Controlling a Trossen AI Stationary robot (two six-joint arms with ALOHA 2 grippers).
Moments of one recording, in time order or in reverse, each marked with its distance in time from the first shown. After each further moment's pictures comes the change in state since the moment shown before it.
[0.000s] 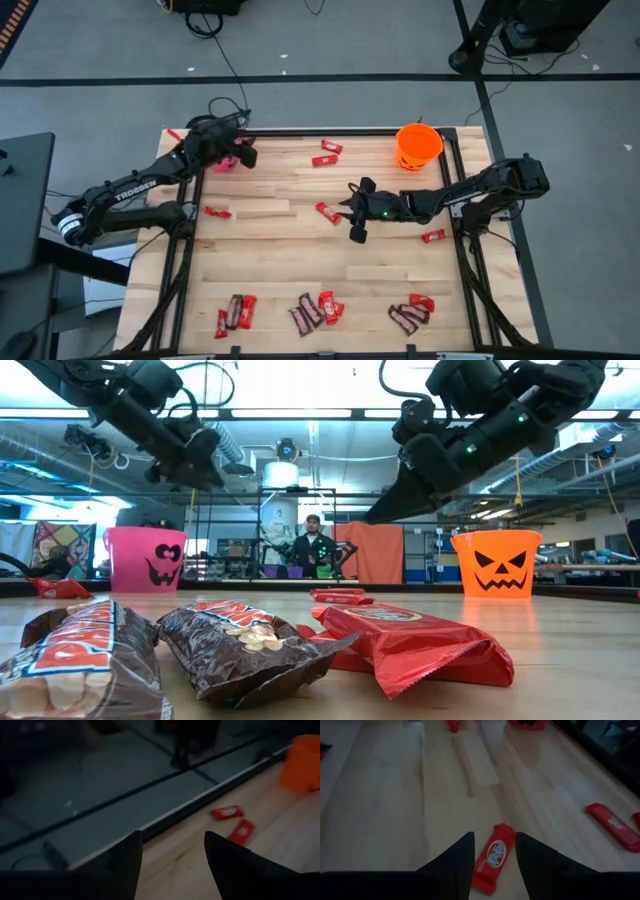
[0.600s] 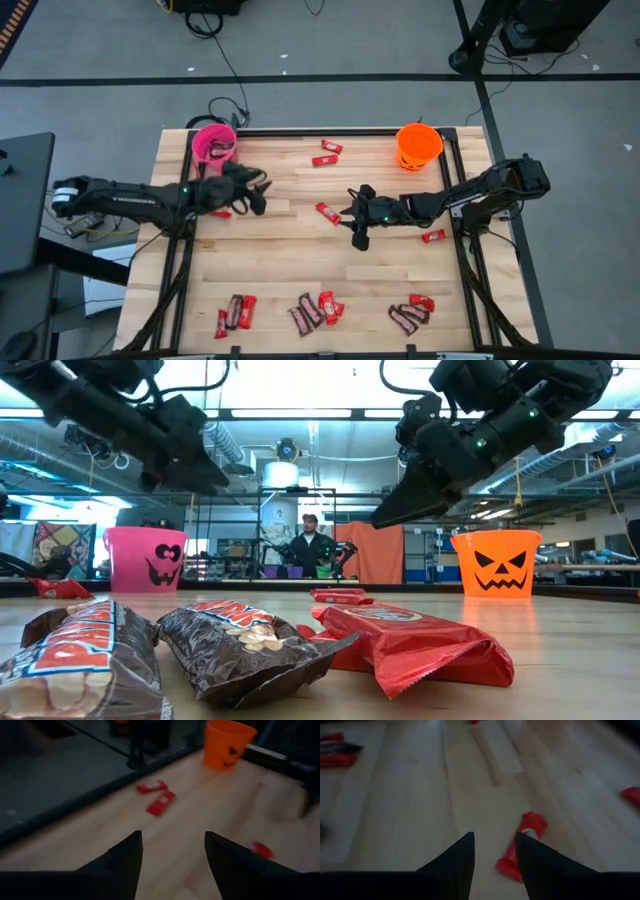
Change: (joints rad) left arm -0.626 -0.056 -0.202 0.127 -0.360 -0.262; right arm 0.047 -0.003 0.000 -0.035 -0.058 0.109
